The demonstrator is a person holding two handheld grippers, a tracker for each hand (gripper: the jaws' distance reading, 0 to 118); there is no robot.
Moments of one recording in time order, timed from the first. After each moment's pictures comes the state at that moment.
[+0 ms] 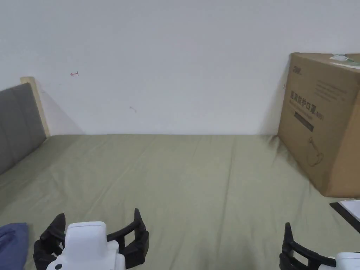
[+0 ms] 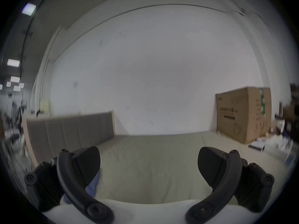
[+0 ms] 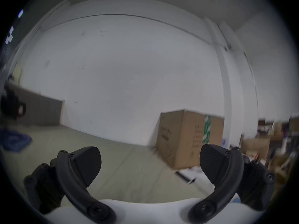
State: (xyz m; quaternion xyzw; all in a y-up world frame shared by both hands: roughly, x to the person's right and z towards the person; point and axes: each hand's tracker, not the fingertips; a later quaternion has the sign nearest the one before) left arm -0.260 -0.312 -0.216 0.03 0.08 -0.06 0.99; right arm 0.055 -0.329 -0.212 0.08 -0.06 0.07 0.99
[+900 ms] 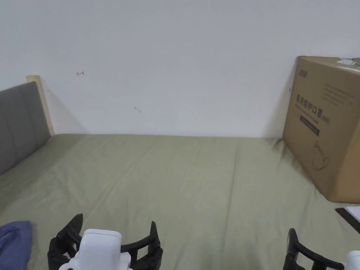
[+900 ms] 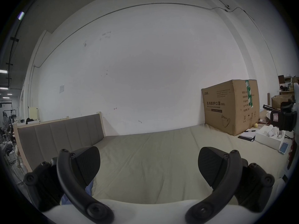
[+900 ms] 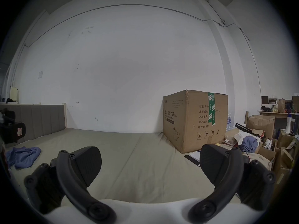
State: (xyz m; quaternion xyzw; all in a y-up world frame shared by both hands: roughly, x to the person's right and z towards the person) left arm -0.265 -0.313 -0.209 0.00 0.02 -0.06 1.00; right arm 0.061 -0.326 -0.221 0.02 -0.06 0.02 1.00
